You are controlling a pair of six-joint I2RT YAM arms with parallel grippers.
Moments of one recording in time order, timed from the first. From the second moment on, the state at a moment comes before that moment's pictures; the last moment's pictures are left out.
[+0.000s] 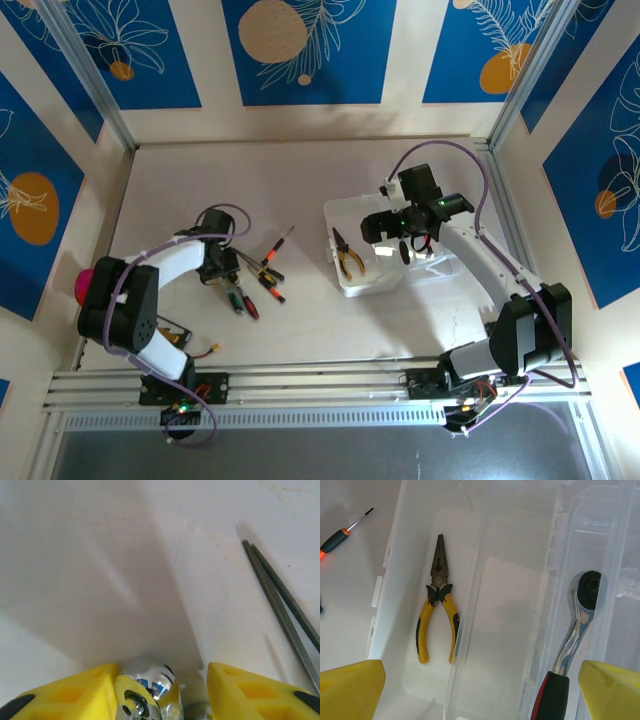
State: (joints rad) left arm -0.24 1.58 0.82 -0.53 -0.11 -0.55; right arm 0.33 1.41 1.18 -0.80 -0.13 0.06
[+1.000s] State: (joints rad) left arm -0.24 1.37 0.88 -0.63 -0.13 -0.51; right arm 0.34 1.40 1.15 -0.78 -0.16 0.08
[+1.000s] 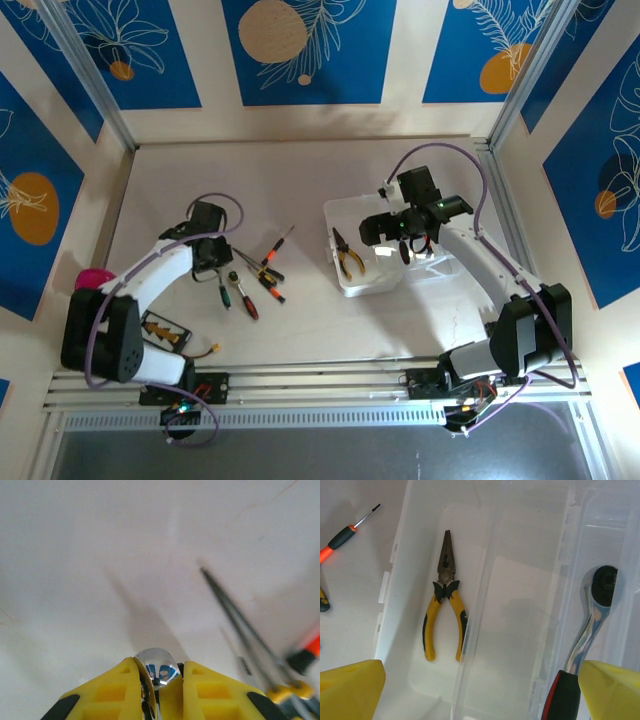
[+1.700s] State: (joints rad) left arm -0.52 1.62 1.23 -0.28 0.36 -0.60; right arm 0.44 1.33 1.00 -0.41 -0.54 0.22
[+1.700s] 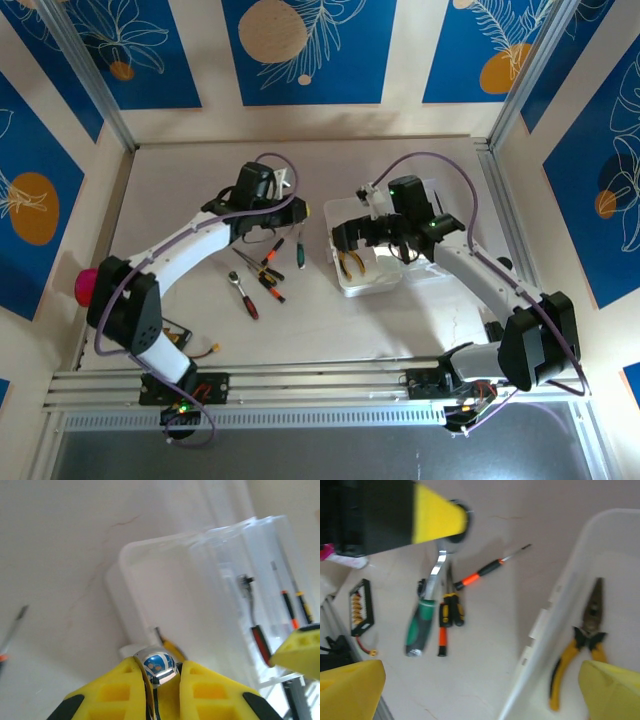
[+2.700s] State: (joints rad) left arm -0.55 1.69 1.25 0.05 0.52 -0.77; right arm 0.54 1.52 1.05 -0.24 -0.50 0.41
